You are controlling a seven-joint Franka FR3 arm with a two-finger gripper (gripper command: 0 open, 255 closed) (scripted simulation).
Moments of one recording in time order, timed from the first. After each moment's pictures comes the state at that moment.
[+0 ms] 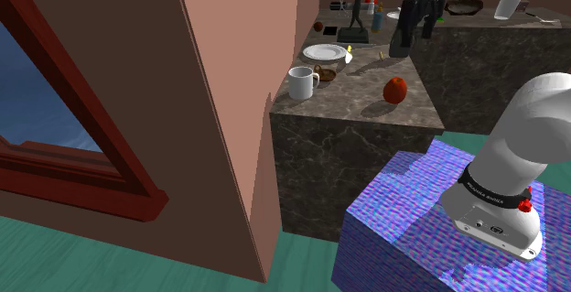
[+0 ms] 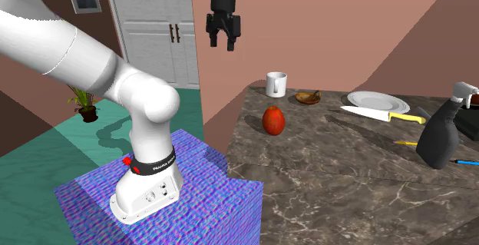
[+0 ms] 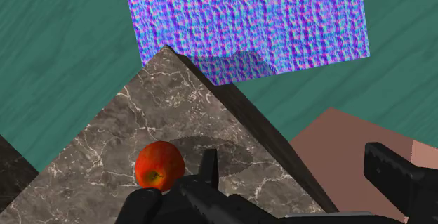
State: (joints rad) arm 0.02 -0.79 -0.06 -2.40 -0.04 1.51 0.11
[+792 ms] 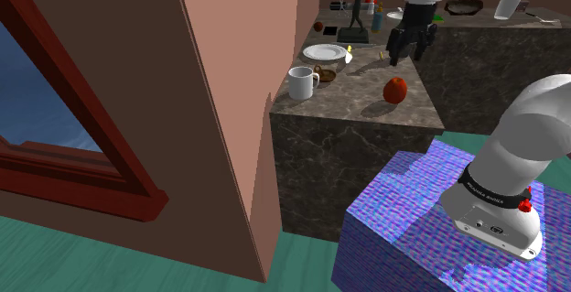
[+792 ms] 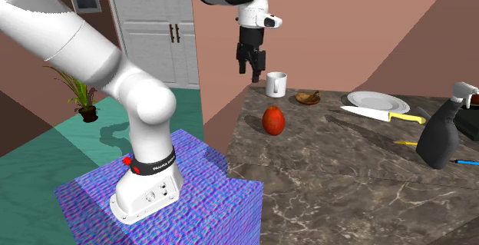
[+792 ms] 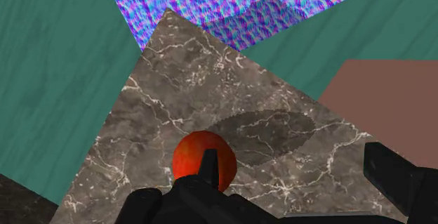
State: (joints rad) arm -0.10 -0.68 -0.20 -2.56 -0.10 1.85 0.16
